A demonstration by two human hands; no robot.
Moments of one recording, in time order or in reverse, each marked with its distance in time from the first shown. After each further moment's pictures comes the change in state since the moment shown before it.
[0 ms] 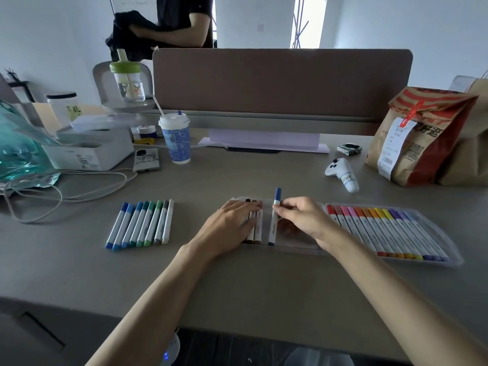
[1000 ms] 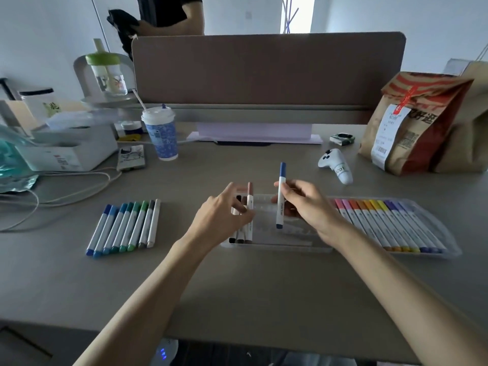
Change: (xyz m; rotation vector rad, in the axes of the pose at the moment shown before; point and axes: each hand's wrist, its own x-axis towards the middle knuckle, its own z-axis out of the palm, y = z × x) left_hand 0.011 0.027 -0.020 -0.128 0.005 -0.200; right_hand -0.004 -0.004 -0.015 0.289 0.077 -0.110
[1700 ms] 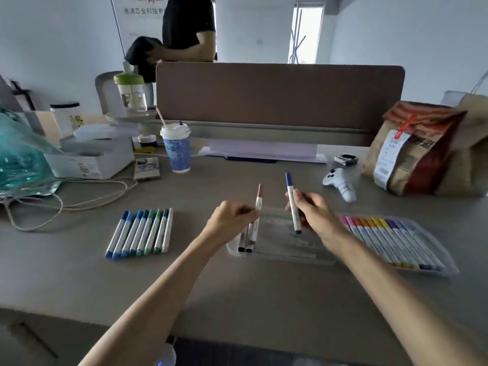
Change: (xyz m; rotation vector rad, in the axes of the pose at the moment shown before) left_hand 0.010 -0.005 -0.003 -0.314 0.014 -0.183; right_hand 0.008 -0.002 0.001 0.022 0.041 -0.008
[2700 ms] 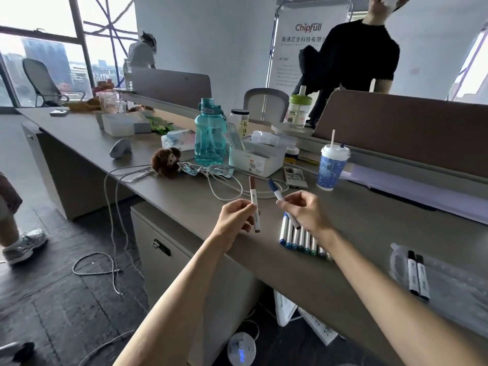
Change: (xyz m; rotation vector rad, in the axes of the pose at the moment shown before) left_hand -0.118 -0.139 -0.236 -0.613 0.527 -0.127; right_hand 0.006 -0.043 0.323 -0.141 -0.395 -0.175
